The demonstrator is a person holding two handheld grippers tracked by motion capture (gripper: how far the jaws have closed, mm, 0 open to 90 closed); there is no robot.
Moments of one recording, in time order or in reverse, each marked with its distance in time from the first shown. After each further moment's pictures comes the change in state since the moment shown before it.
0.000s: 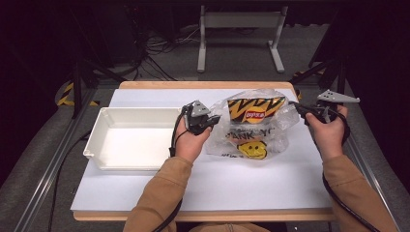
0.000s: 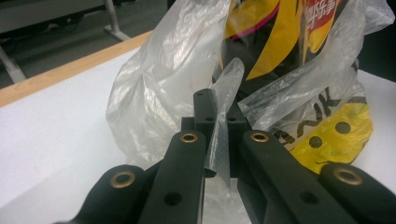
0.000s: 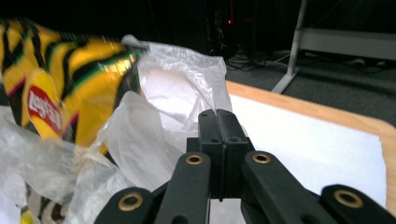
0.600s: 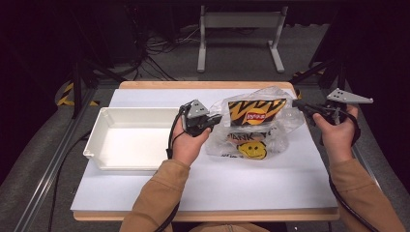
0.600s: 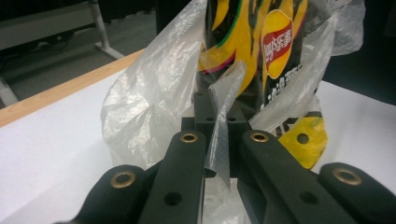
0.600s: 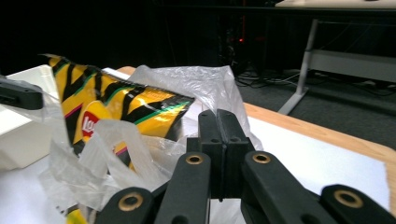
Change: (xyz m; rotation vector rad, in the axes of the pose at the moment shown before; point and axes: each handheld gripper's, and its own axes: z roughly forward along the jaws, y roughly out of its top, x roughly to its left) left arm -0.011 0.013 -0.025 -0.064 -0.037 0.030; right arm 0.015 0.019 -0.028 -0.071 0.043 -0.036
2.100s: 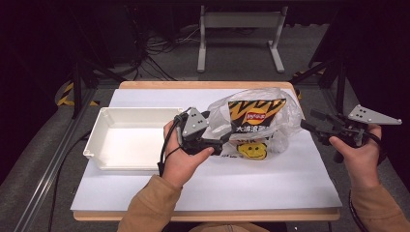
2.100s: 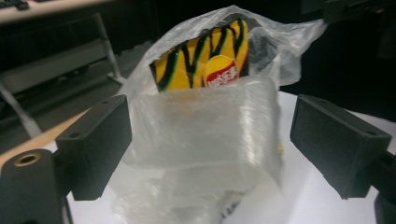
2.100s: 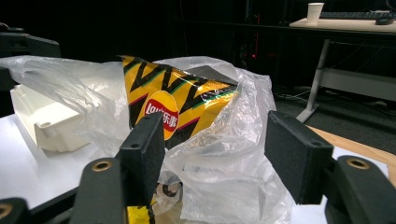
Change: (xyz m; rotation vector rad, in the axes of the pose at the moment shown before) left arm -0.049 0.015 -0.051 -0.089 0.050 0.112; right arm 0.032 -0.010 -0.059 -0.064 0.056 -0.041
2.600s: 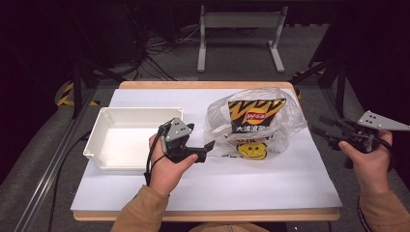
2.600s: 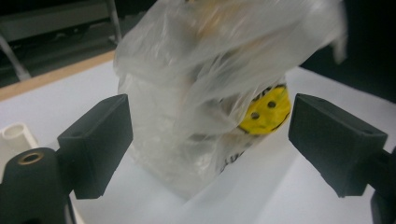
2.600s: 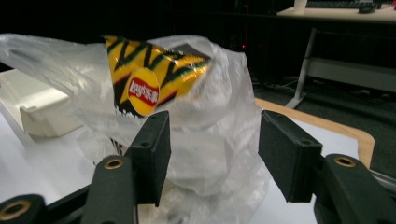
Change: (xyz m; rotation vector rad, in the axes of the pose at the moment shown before) left arm 0.008 -0.032 -0.025 0.060 -0.002 -0.144; right arm -0.011 -0.011 -0.021 0.031 -0.040 -0.003
